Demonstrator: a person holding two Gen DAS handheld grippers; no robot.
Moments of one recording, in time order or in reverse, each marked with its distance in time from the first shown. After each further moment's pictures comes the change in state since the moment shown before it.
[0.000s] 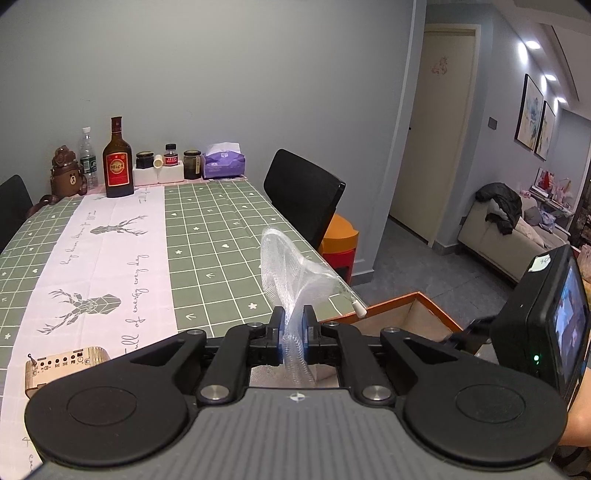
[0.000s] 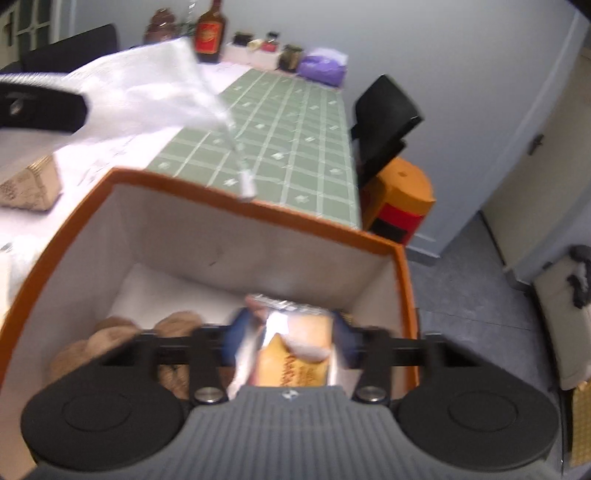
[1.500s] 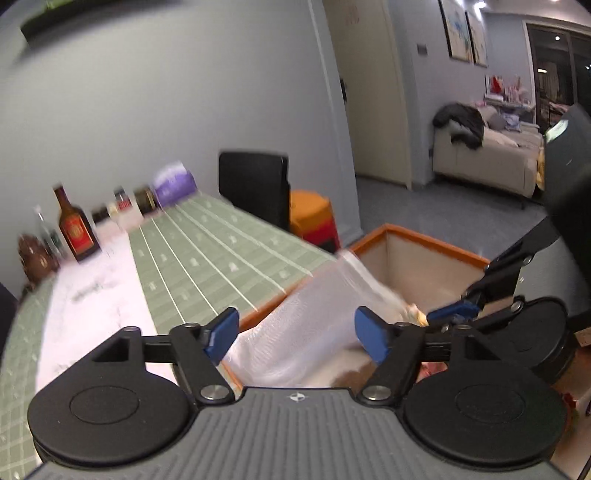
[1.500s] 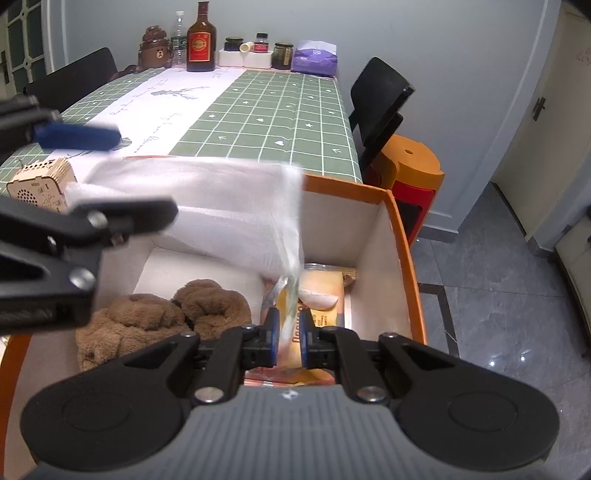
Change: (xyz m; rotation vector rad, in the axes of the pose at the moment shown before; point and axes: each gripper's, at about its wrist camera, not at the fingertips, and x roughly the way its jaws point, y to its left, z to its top) left arm 0.020 -0.046 -0.037 0.393 0.003 -0.017; right arm -0.026 -0.014 -0.029 0.125 -0.018 0.067
